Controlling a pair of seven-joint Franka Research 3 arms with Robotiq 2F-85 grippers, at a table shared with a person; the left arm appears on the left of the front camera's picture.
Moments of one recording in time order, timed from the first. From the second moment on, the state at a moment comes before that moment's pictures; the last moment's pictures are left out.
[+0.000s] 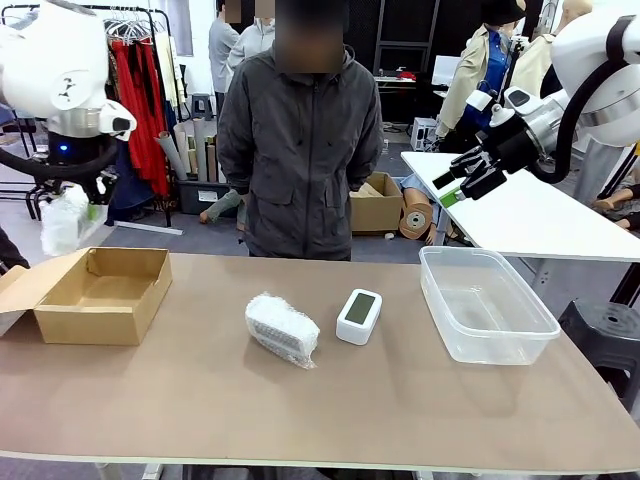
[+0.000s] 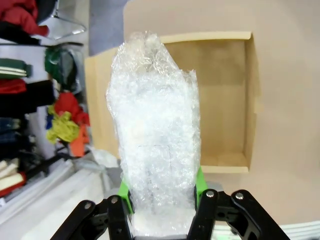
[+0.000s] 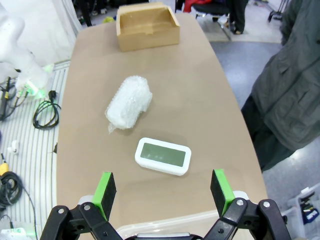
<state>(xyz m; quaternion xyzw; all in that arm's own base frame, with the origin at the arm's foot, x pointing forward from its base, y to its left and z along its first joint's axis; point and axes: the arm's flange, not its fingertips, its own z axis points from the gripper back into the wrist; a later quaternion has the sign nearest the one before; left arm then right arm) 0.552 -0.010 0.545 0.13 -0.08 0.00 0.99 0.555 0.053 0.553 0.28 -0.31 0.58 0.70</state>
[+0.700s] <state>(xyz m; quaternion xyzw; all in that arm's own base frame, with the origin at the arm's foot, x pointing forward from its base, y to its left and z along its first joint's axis) 0.560 0.003 0.530 0.07 -0.08 0.04 0.99 0.555 0.053 0.553 0.28 -0.31 0.58 0.70</state>
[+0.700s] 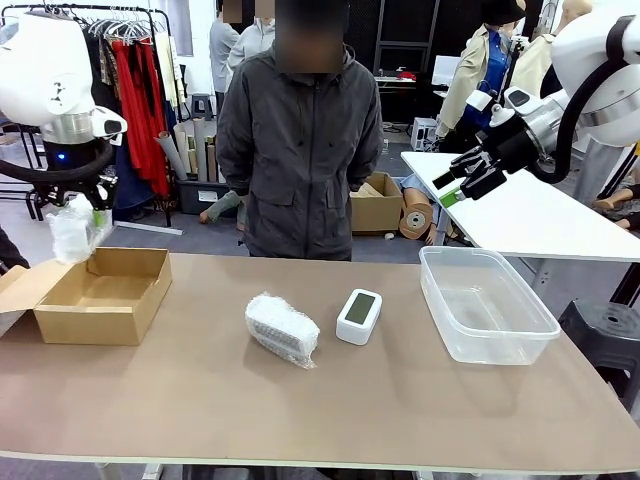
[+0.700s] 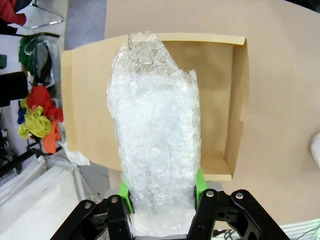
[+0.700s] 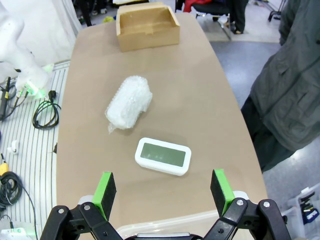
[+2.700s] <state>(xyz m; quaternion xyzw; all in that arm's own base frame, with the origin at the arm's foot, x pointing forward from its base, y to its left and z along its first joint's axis) 0.576 0.015 0.386 0.10 -0.13 -0.04 0.99 0.555 0.053 0.553 0.28 -0.31 0.58 0.70</state>
